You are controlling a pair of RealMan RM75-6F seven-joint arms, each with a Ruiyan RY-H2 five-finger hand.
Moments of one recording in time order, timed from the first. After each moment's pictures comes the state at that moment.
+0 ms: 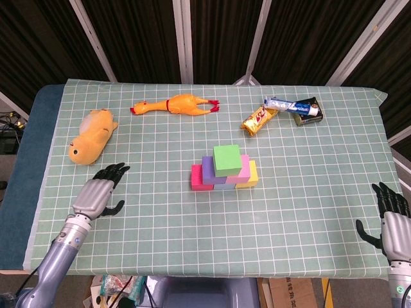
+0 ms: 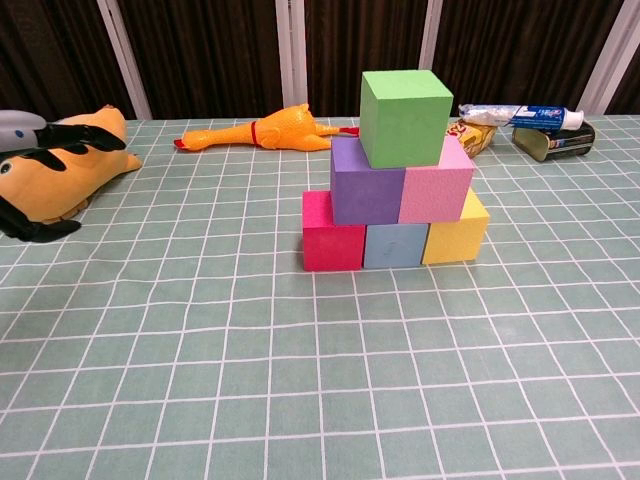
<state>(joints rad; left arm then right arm) -0.52 -1.25 -0.19 -2.02 0.93 1.10 0.56 0.07 -1.07 0.08 -1.78 -1.28 1.47 -0.01</state>
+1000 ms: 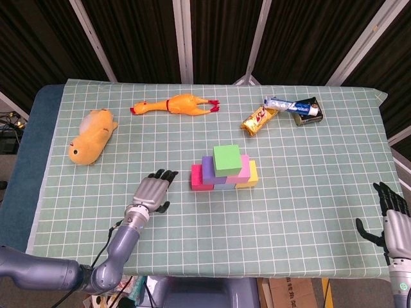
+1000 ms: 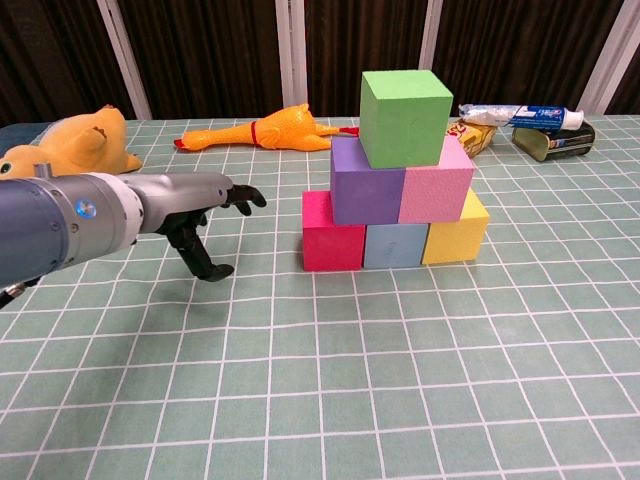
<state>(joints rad) -0.90 -1.63 -0.25 -1.82 0.45 1.17 0.90 0.07 -1.05 0.11 -1.79 -1.25 1.39 0.09</state>
